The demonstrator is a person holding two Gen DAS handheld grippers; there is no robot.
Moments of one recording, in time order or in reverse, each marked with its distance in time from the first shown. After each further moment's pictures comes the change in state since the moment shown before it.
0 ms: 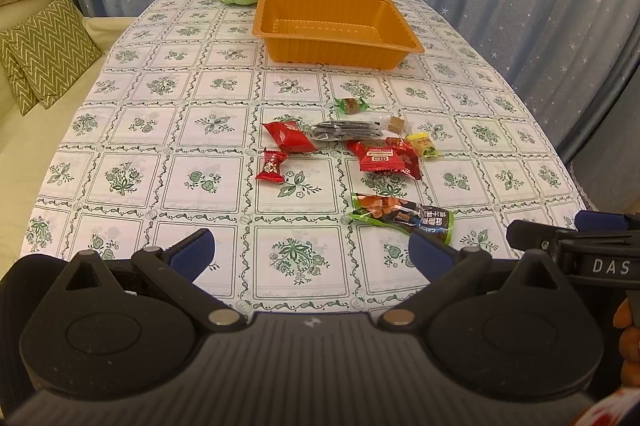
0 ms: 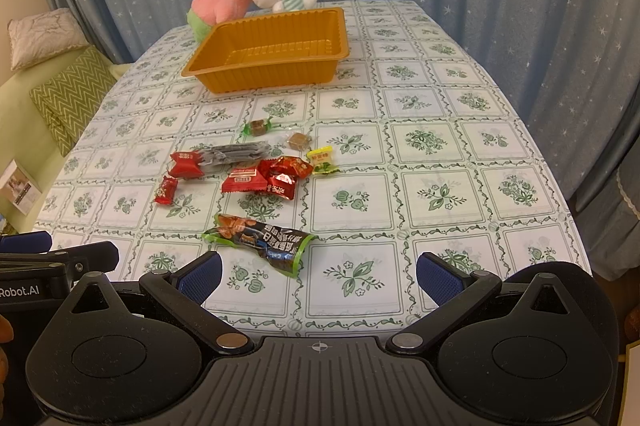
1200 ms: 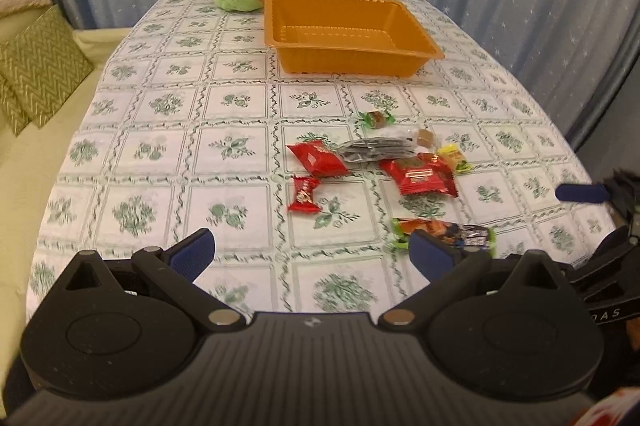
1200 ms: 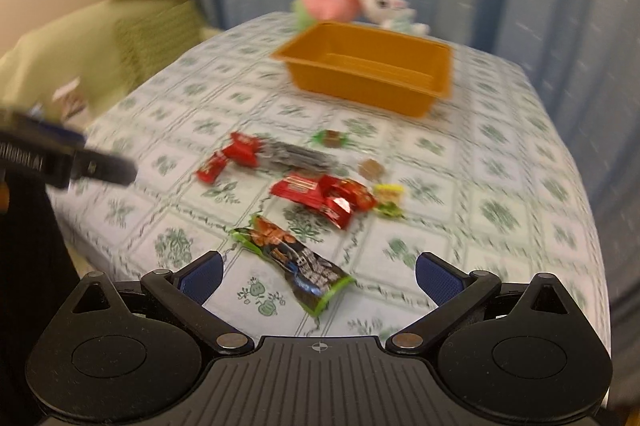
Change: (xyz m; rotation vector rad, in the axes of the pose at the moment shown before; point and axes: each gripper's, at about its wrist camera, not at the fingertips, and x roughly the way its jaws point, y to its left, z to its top) left arm 0.036 0.041 0.025 0.073 -0.007 -0.014; right arm 0.057 0.020 0.003 -0.423 -0.051 0.190
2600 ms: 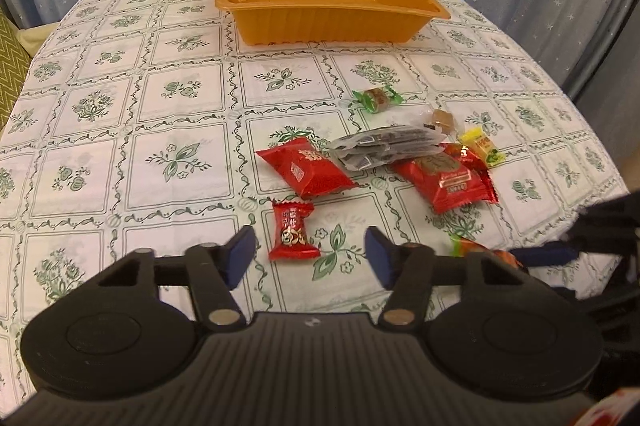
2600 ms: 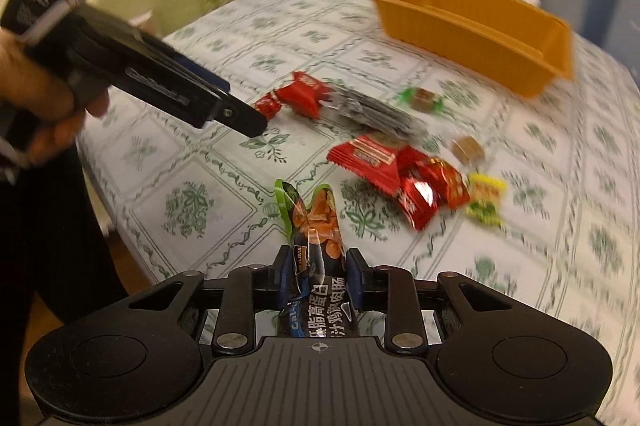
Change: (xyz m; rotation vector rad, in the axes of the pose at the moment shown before) left arm 0.108 0.006 0.022 0.073 0.073 -0.089; right arm 0.070 -0.006 -0.005 -0.065 0.105 0.194
